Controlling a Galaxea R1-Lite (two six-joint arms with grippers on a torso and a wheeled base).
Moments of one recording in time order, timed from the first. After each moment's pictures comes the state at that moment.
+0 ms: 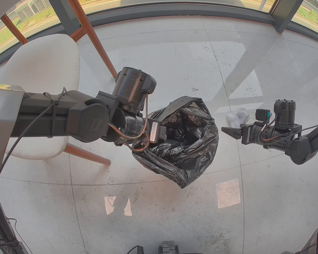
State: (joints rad) left arm -0.64 2.02 -1.55 0.20 0.31 -0.20; right arm 0.20 1.94 -0.88 -0.68 0.31 0.11
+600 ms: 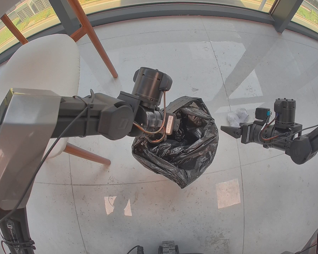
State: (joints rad) left arm -0.65 2.18 -1.75 0.12 0.31 -0.13; right arm 0.21 1.93 -0.88 -0.68 0.31 0.11
